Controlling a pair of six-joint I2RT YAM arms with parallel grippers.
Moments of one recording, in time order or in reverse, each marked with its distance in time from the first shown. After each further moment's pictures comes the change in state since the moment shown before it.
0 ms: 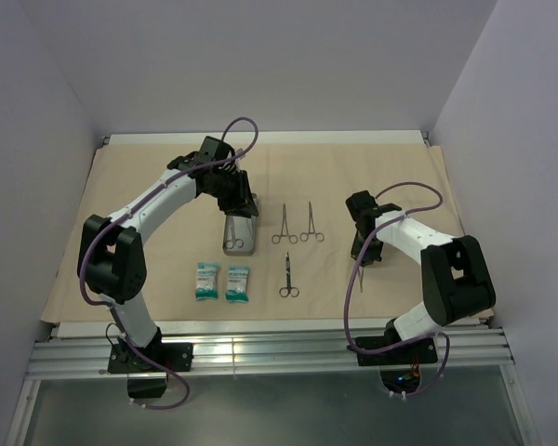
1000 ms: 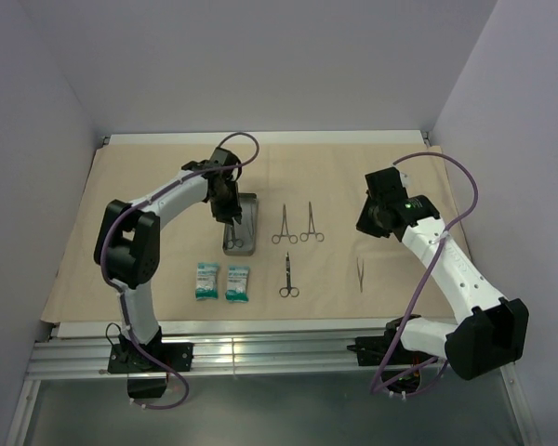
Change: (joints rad) left arm 0.000 0.114 -0.022 -0.020 -0.344 -0.012; right arm 0.011 -0.320 0.211 -0.111 -0.061 -0.005
